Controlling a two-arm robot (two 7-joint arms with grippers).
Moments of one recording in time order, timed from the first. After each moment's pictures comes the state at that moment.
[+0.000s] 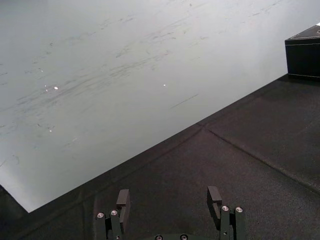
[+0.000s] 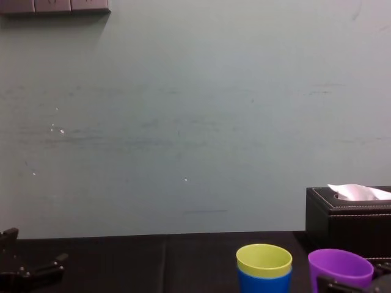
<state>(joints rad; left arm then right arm) -0.20 0.60 0.45 -1.41 -0.25 -0.12 0.03 -0.02 0.34 -0.20 -1.64 0.25 0.11 0.29</state>
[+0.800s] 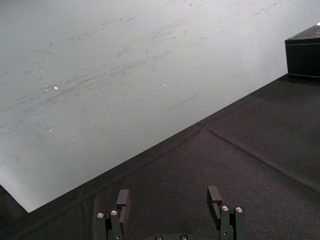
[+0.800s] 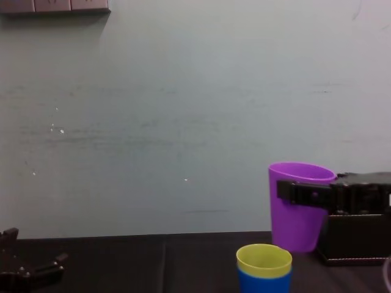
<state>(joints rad) -0.20 0.60 0.45 -1.41 -0.25 -0.12 0.03 0.07 0.40 -0.23 -1.83 0.37 0.29 0.32</state>
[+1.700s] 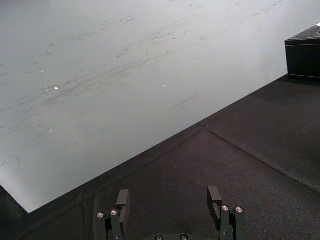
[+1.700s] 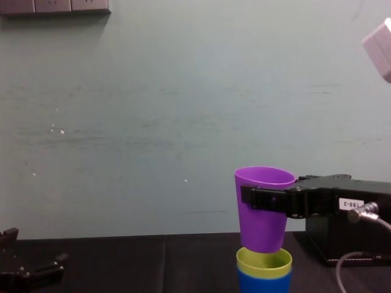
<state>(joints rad) -0.20 0.60 0.45 -1.41 -0.25 -0.12 0.03 0.18 0.37 -0.34 -1.74 0.34 0.28 0.28</state>
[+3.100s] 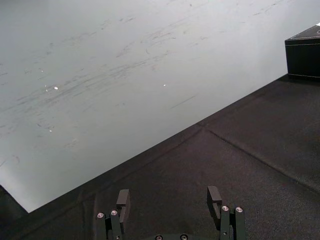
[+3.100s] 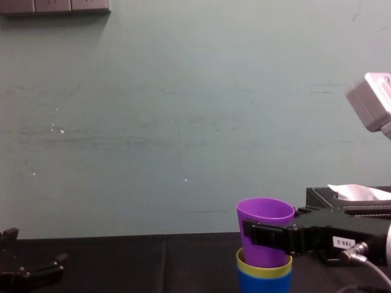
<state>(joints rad) -0.20 0.60 0.45 -1.41 -0.25 -0.12 0.03 0.19 0.33 -0.35 -1.61 0.27 0.21 0.29</state>
